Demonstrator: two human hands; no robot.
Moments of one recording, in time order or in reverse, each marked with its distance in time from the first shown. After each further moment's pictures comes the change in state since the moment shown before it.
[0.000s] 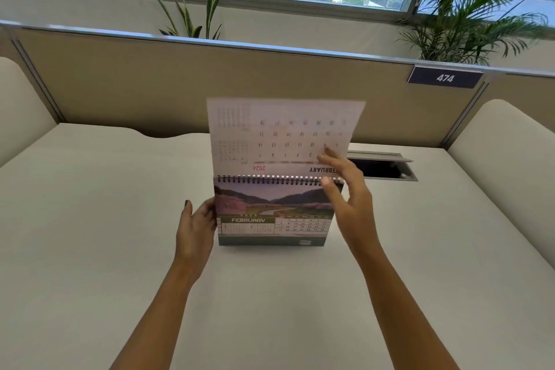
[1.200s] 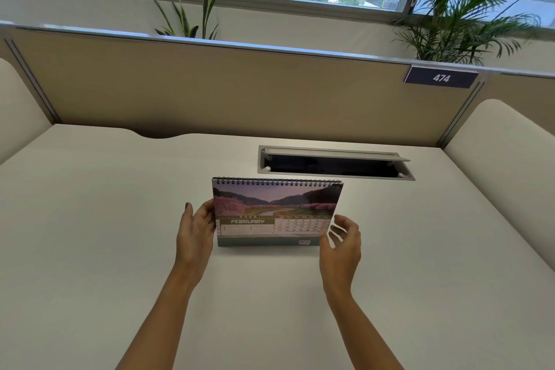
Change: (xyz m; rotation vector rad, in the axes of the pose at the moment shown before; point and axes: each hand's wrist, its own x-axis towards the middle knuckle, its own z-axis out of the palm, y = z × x) left_hand -0.006 -0.001 0.005 0.011 -0.011 0.051; right_hand -0.063 0.072 0.040 -0.095 0.453 0.420
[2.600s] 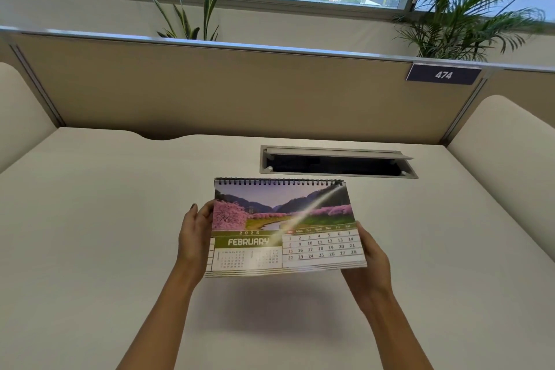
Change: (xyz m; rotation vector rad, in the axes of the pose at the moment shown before) left_hand -0.005 0.003 0.002 0.084 0.044 -0.023; right_hand 0.004 -0.020 -0.055 0.658 -0.486 0.437
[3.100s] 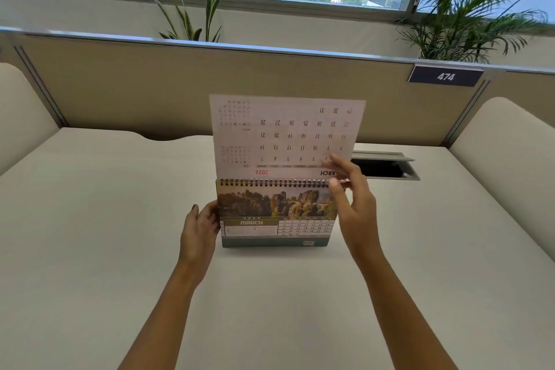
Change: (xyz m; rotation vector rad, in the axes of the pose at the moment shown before) left_hand 0.005 0.004 -0.001 0.024 -0.026 -0.045; right_hand 0.033 -0.046 0.056 -0.681 -0.055 -0.709
